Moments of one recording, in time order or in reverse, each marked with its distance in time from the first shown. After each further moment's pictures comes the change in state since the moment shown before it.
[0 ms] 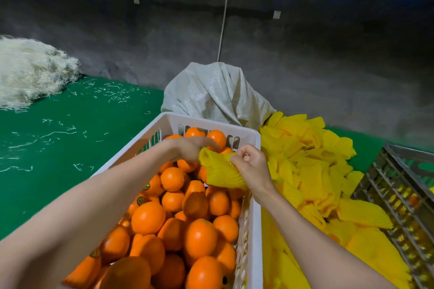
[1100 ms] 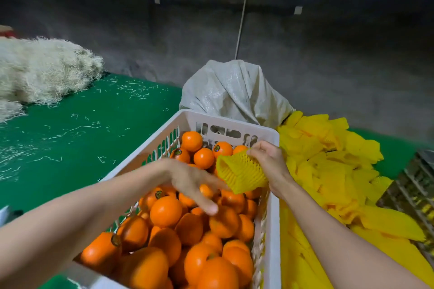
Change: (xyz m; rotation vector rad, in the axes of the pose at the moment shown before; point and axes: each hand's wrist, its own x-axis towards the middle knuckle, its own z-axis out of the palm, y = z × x) left_hand -0.053 -0.023 0.023 0.182 -0.456 0.087; right_hand 0.018 0.003 0.003 0.074 -0.063 0.157
